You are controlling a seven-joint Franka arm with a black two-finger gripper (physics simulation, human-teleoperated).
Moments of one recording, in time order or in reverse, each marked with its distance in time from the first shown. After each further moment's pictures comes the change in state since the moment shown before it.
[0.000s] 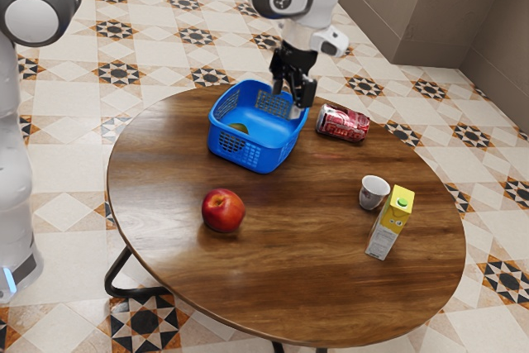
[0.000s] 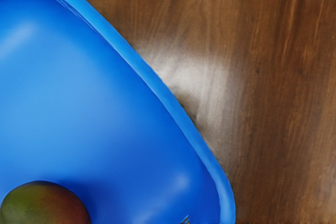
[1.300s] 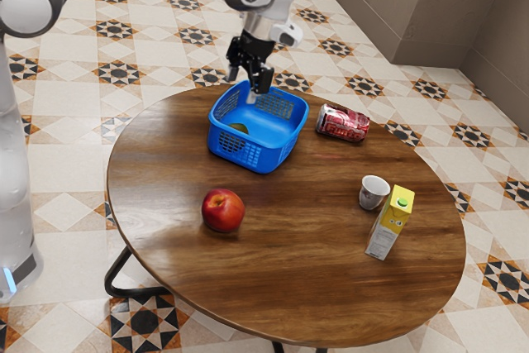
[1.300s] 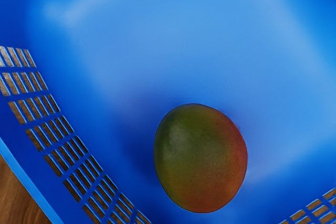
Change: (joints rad) arm -0.091 -0.072 0.276 -0.155 0.046 -0.025 0.051
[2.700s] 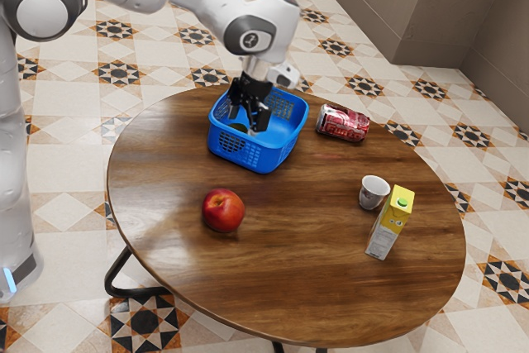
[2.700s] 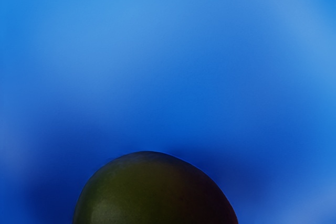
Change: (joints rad) arm -0.079 0.066 0.074 -0.158 -0.052 0.213 0.046
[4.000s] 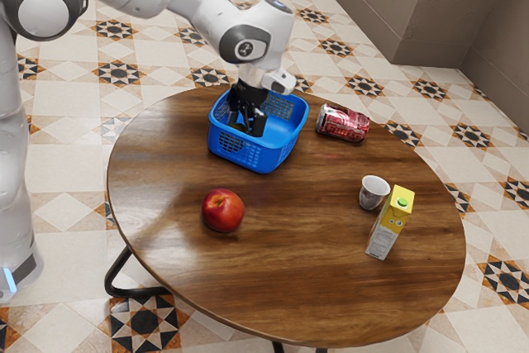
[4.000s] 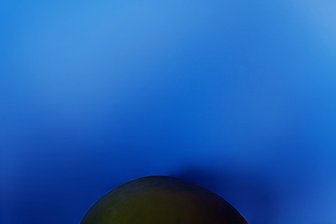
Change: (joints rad) arm -0.072 0.002 0.076 -0.055 -0.005 0.078 0.070
